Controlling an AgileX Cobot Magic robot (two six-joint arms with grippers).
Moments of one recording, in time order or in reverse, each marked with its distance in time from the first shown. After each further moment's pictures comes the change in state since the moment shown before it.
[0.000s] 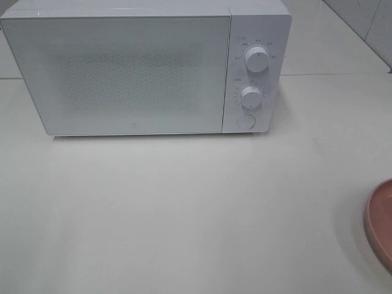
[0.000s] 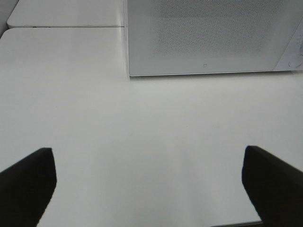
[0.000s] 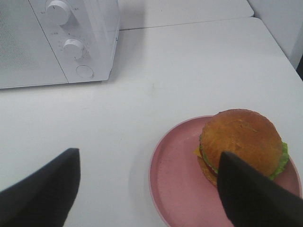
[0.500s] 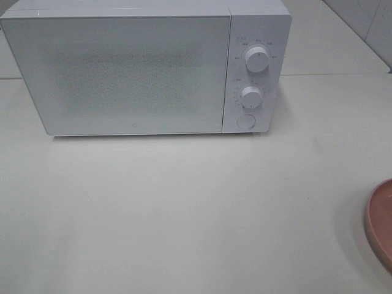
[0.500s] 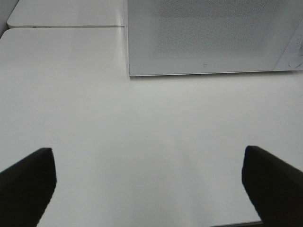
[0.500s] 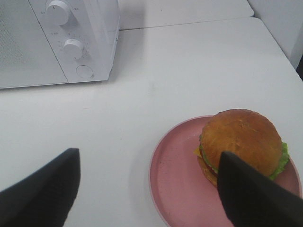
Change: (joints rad) left arm 0.000 0.000 0.000 0.000 0.000 0.000; right arm 0.000 0.000 0.000 0.000 0.000 0.000
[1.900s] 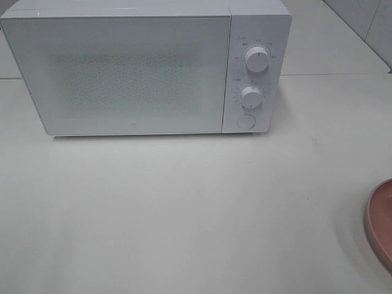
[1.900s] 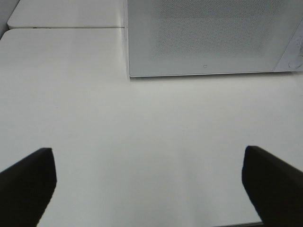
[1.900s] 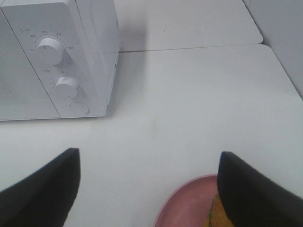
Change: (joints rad) left arm 0.000 0.000 0.000 0.000 -0.003 0.000; right arm 0.000 0.489 -0.032 -0.024 -0.443 -0.010
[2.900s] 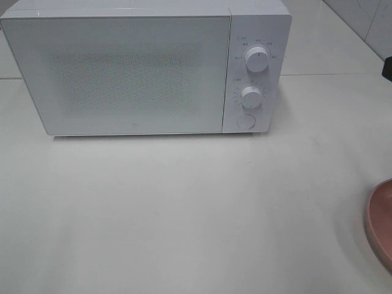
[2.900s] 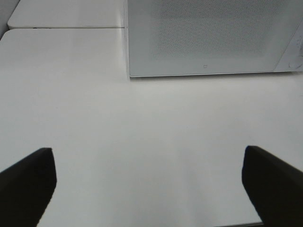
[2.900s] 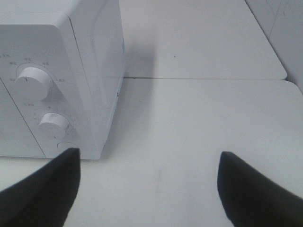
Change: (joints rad) left arm 0.000 0.000 0.000 0.000 -0.001 0.000; right arm 0.000 0.431 0.052 -0.053 -0.563 -0.007
